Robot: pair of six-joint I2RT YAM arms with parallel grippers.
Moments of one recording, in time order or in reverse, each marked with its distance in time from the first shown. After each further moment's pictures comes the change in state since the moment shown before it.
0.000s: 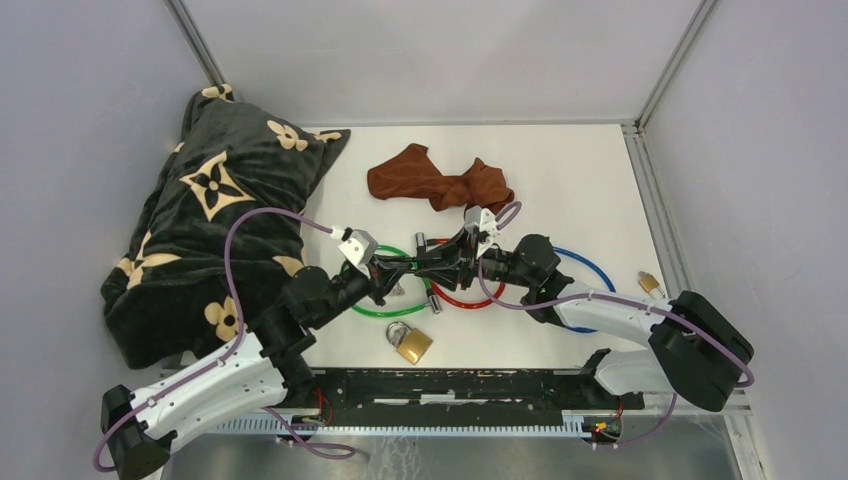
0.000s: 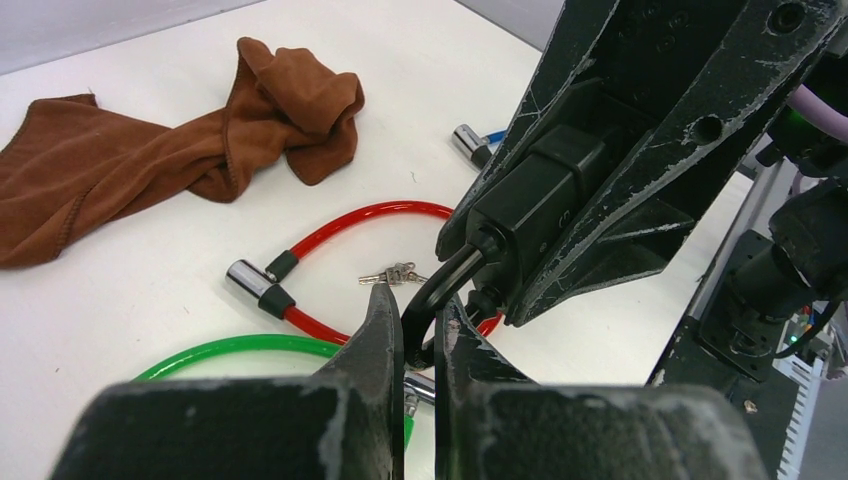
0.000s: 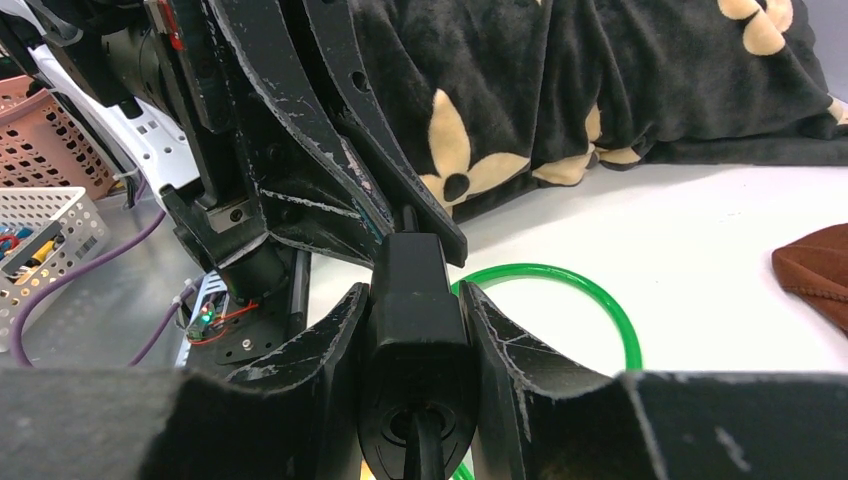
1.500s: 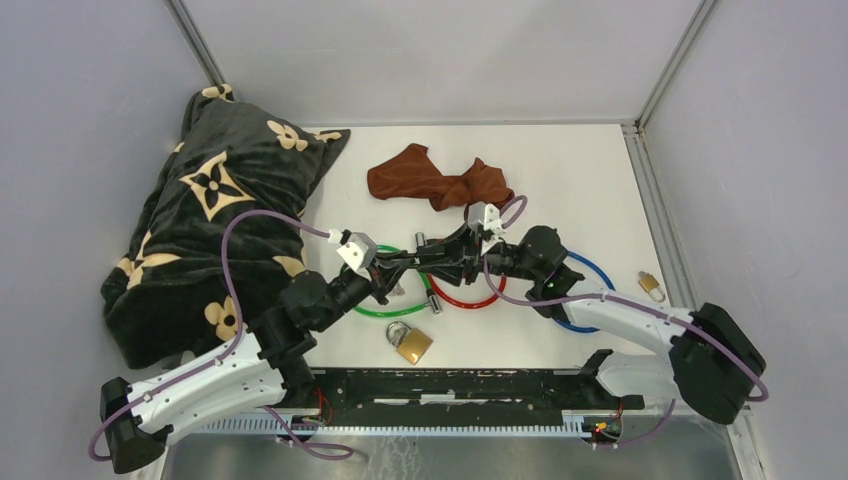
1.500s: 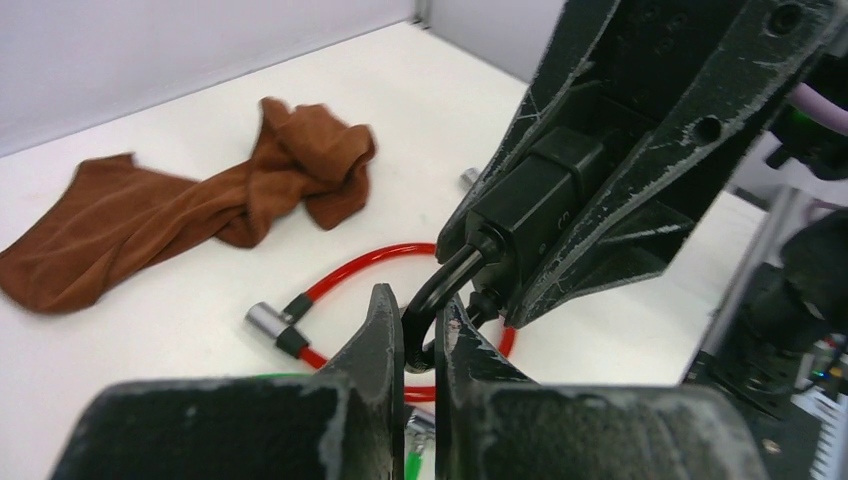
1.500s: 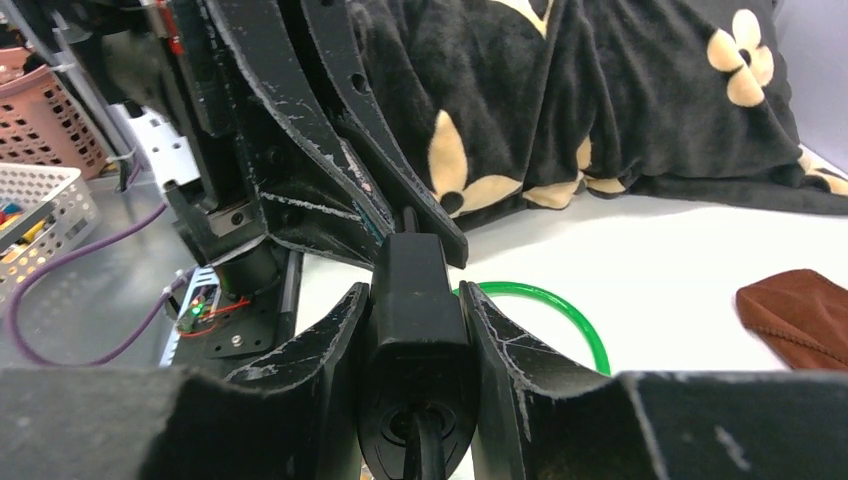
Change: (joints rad) left arm -0.079 0.008 0.017 0.054 -0.150 0.064; right arm -0.022 -0.027 0.065 -0.083 -0.044 -0.068
